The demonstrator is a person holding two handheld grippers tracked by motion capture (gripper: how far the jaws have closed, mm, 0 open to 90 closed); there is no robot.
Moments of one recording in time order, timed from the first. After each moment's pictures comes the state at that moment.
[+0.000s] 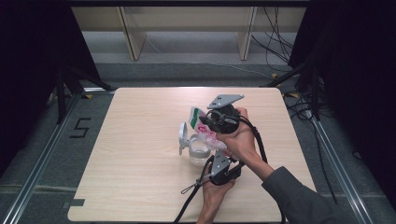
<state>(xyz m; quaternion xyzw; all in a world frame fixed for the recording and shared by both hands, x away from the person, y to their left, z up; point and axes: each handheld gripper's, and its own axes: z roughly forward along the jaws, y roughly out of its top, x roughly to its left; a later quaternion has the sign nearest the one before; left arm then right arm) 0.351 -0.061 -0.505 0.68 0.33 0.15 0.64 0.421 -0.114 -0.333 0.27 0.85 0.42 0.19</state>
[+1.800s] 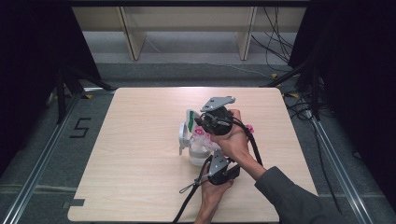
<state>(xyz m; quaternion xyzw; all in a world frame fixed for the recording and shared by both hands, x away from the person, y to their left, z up) 0.353 -0.058 -0.508 0.67 0.32 0.15 0.65 0.422 -0.097 -0.345 0.27 0.85 0.41 0.19</state>
